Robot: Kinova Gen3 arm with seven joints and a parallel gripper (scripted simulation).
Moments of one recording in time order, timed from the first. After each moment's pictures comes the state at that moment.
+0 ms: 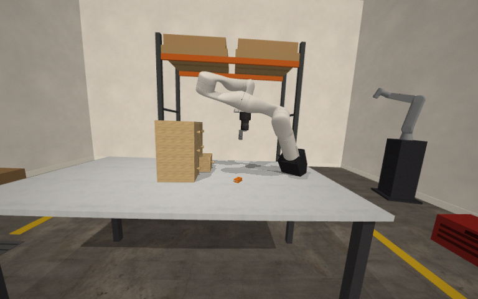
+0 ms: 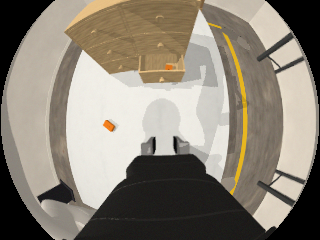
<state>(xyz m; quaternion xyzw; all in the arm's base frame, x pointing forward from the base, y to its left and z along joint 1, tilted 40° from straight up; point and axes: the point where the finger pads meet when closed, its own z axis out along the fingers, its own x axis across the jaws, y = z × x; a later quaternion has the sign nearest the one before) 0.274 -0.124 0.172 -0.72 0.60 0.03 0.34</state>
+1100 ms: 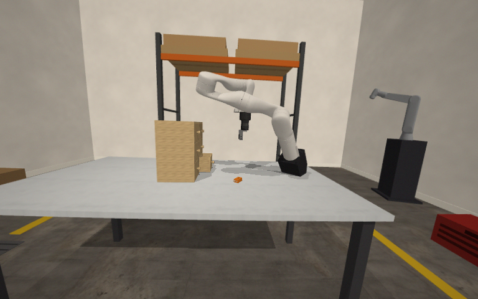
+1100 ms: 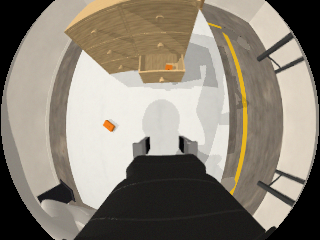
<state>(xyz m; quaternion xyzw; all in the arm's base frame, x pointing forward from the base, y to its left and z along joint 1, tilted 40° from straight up) 0.274 -0.124 0.172 -0.72 0.60 0.03 0.34</state>
